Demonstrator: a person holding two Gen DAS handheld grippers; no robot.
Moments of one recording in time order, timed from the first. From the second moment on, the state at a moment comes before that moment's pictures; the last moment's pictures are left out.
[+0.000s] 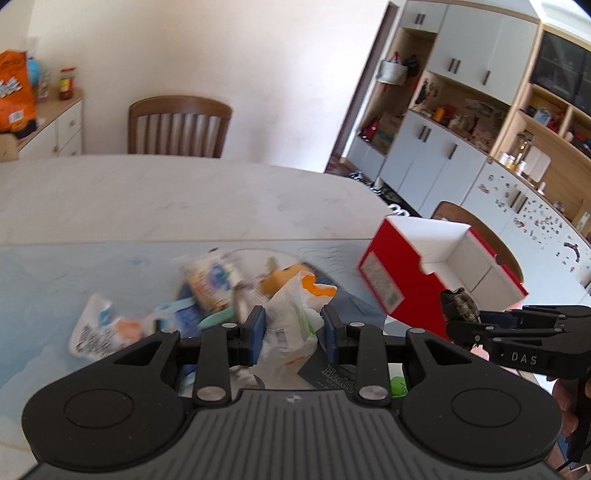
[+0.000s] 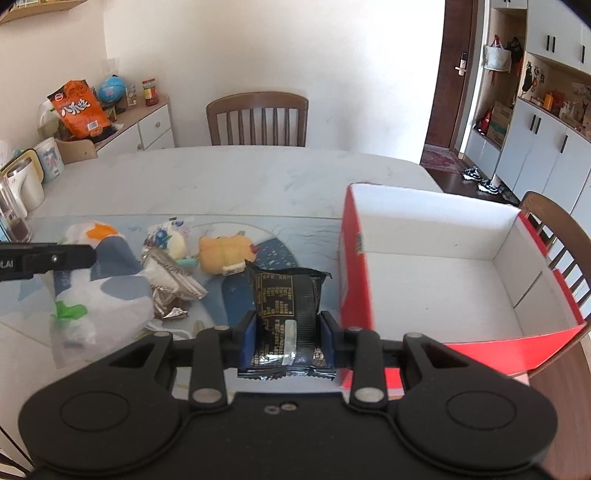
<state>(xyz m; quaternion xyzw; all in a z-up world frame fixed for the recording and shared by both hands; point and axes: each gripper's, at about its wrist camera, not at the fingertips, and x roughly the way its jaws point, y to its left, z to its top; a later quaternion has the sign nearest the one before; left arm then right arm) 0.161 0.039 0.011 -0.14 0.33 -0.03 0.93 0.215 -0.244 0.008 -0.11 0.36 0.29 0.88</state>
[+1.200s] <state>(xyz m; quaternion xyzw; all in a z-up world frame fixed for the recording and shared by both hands) 0.312 -0.150 0.031 -0.02 0.31 -0.15 0.94 0.319 -0.370 0.018 -0.13 0.34 0.23 0.90</state>
